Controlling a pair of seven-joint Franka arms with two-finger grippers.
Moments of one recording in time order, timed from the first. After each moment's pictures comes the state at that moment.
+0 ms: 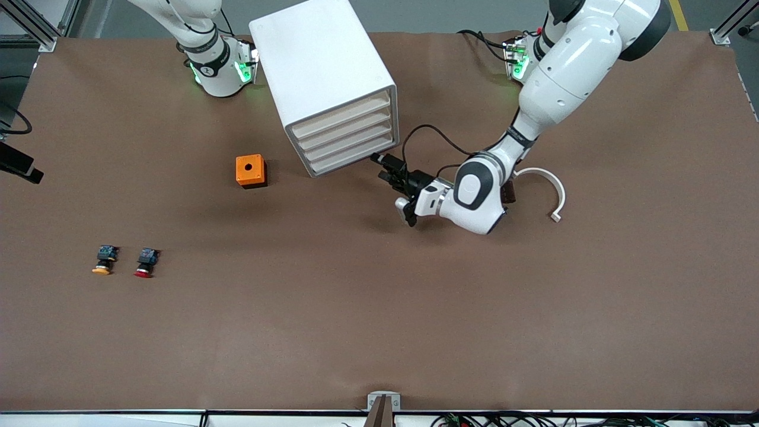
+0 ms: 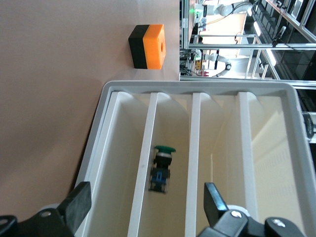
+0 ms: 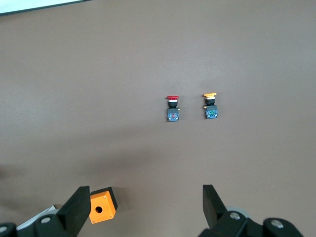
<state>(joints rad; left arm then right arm) -0.29 0.81 -0.36 -1.76 -1.27 1.92 0.86 -0.25 0.09 0.11 -1.42 0.01 1.55 0.01</state>
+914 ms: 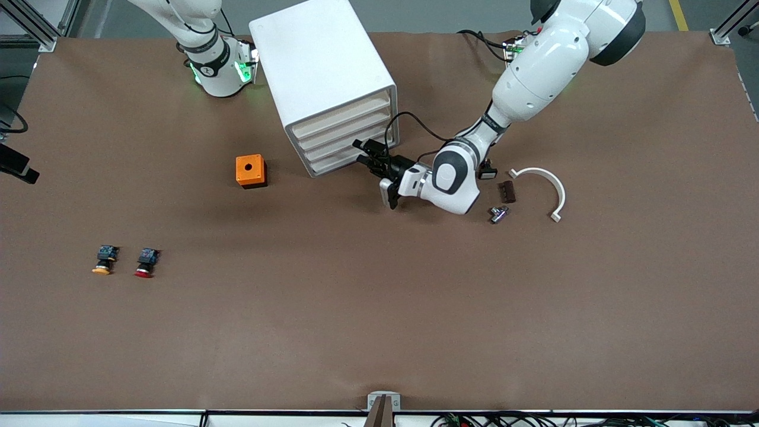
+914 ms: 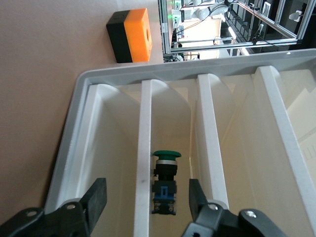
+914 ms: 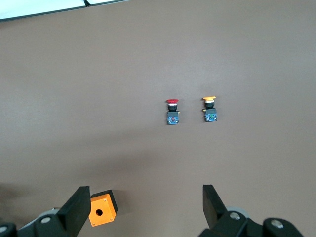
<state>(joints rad) -0.40 0.85 -0.36 -1.82 -1.46 1.95 1.10 -0.25 0.09 0.11 -1.41 0.01 1.55 0.01</state>
